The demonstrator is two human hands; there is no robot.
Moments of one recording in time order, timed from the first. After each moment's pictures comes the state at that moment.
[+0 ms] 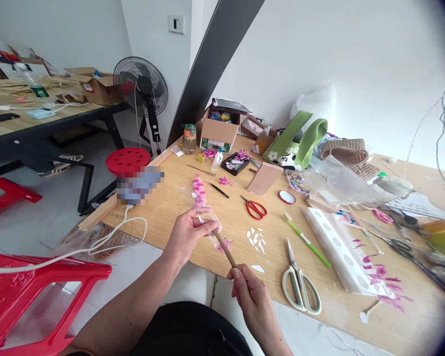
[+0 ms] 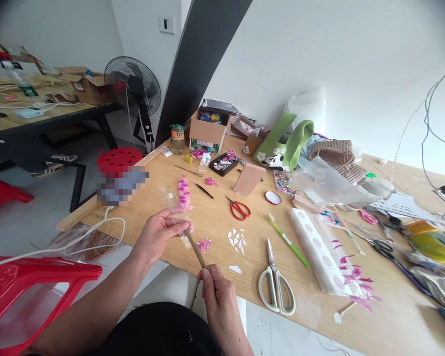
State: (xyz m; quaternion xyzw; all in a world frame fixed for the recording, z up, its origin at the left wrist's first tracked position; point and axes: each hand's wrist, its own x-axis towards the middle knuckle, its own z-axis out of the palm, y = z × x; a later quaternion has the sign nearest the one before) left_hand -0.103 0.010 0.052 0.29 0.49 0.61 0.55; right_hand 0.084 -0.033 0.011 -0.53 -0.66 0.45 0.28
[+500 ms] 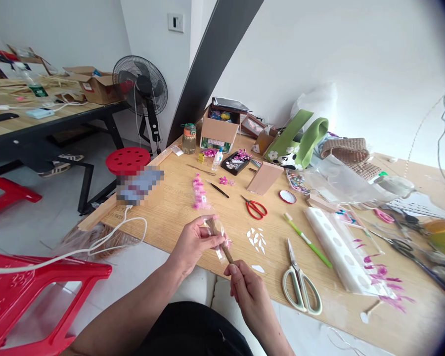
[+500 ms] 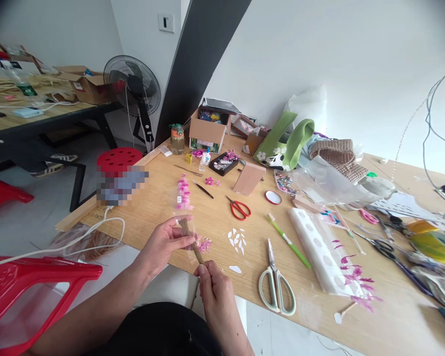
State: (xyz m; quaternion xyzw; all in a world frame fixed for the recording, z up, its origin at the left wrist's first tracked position) left_hand -0.091 0.001 0.043 0.27 0.45 0.57 0.63; right_hand 0.076 -0.028 0.015 -0.52 -0.64 0.49 0.28
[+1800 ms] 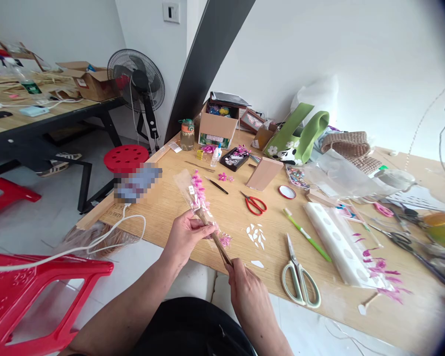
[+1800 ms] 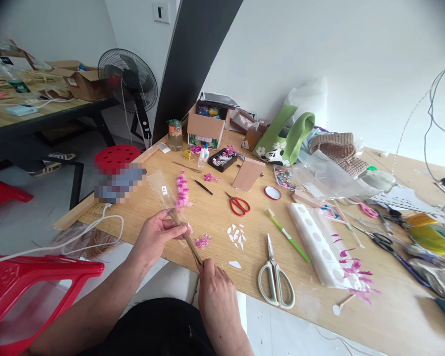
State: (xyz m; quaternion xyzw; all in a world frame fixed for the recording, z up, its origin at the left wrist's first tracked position) left_hand -0.102 0.005 0.041 0.29 0.49 0.61 0.56; right_hand 0.081 -0.027 -0.009 -0.47 -0.85 0.06 0.21
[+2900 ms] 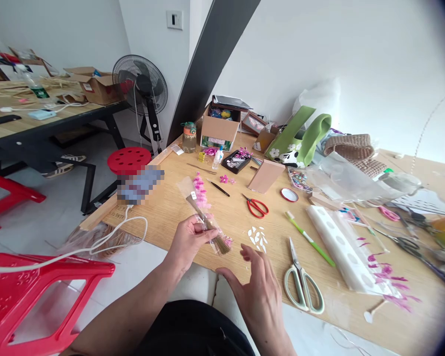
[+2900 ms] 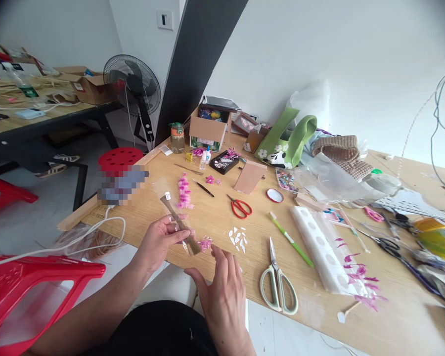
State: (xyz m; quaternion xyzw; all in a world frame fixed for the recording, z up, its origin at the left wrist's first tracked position) left_hand -0.095 0.003 0.037 0.26 0.50 0.60 0.57; right_hand 0.078 -0.020 0.019 -0.48 -0.80 0.00 0.37
